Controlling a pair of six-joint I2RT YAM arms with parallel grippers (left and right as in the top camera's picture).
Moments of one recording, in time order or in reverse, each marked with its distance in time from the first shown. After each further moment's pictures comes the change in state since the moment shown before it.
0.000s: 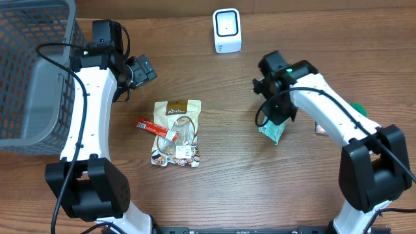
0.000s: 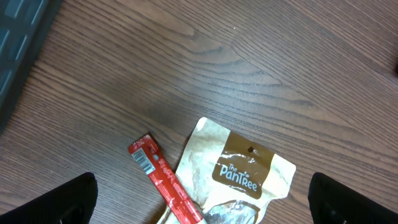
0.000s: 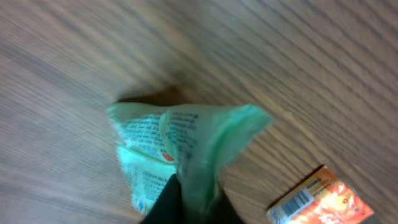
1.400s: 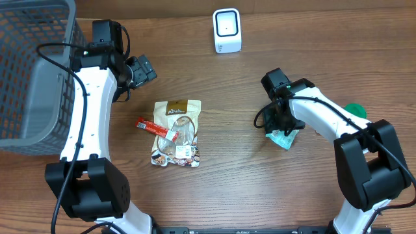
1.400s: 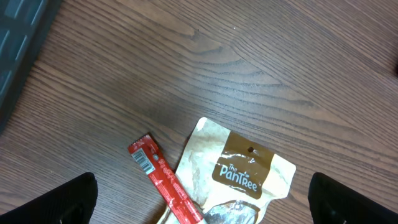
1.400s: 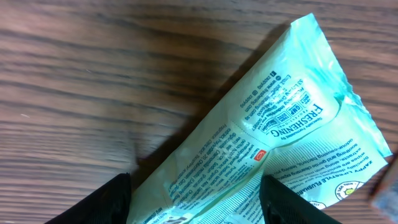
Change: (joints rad) left arm 0.000 0.000 0.000 0.000 0.000 0.000; right arm 0.006 0.012 -0.205 0.193 0.014 0.523
